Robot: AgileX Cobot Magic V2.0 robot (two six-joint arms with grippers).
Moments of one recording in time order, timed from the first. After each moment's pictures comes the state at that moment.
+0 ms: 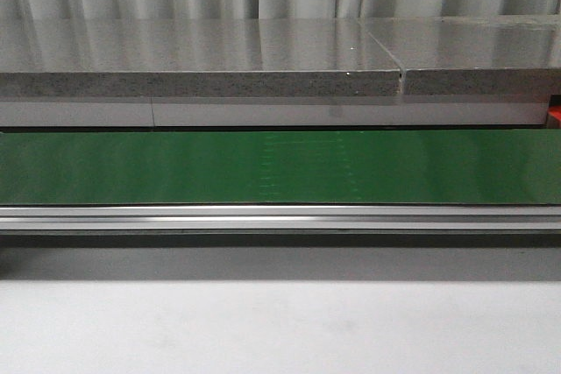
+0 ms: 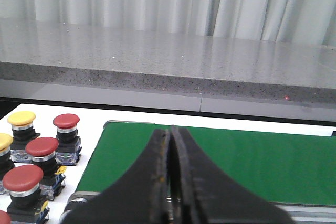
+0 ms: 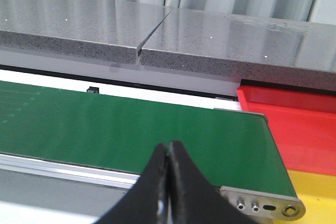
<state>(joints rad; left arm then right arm) -0.06 0.00 0.00 0.06 0.05 -0.16 0.04 -0.01 0.03 -0.09 0.09 0.04</state>
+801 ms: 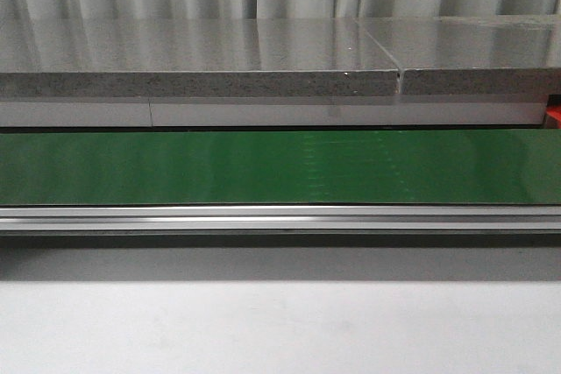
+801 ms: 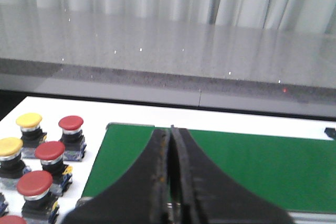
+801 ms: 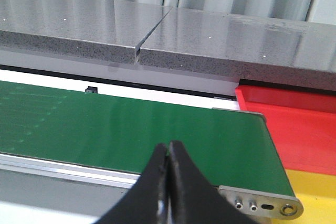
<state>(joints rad) -0.06 0.13 -0.32 0.06 0.39 -0.16 0.04 -0.01 0.03 -0.09 0.09 0.04</state>
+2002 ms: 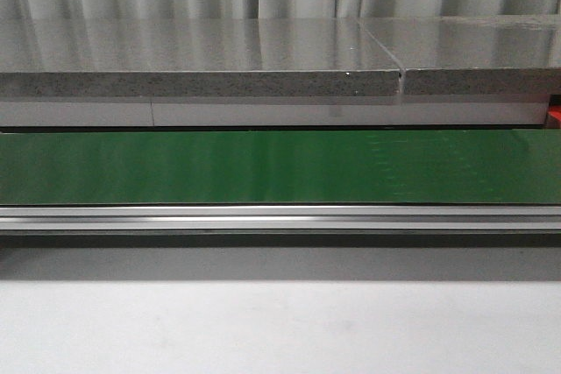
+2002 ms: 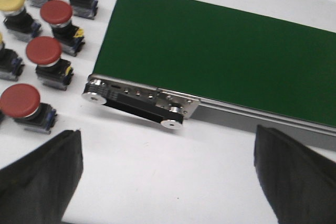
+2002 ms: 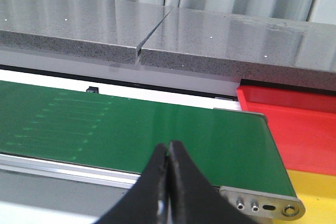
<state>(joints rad) -0.06 0.60 -0.67 0.09 0.88 -0.34 0.04 -0.01 0.03 -0.09 0.09 0.04</state>
